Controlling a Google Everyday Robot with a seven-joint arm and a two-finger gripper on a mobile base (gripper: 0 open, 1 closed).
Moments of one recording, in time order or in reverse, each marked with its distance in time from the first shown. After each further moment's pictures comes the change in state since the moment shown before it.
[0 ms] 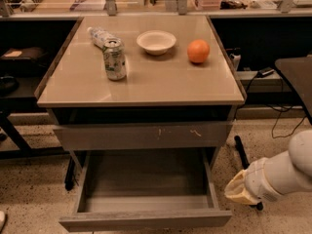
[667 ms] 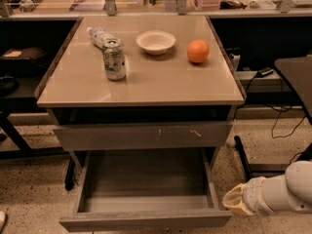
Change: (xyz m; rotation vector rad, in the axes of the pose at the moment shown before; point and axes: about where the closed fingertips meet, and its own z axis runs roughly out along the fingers) arm 0.048 -0.015 0.081 0.047 -0.111 0.062
